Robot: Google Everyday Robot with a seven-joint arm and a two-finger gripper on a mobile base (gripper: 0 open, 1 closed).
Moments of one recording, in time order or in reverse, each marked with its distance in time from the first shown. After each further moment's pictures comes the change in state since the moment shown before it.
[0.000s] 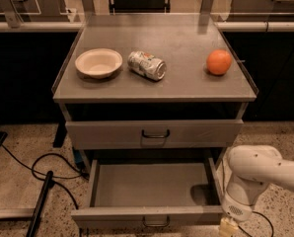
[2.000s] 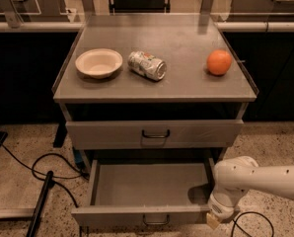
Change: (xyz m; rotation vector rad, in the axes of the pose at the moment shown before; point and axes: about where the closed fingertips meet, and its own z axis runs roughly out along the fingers) arm -0.043 -0.077 0.074 0.142 -0.063 0.199
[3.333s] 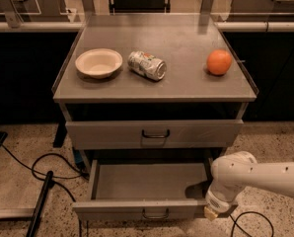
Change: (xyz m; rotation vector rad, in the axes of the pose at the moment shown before) arm -0.016 -0.009 -0.014 0.063 -0.037 -0.017
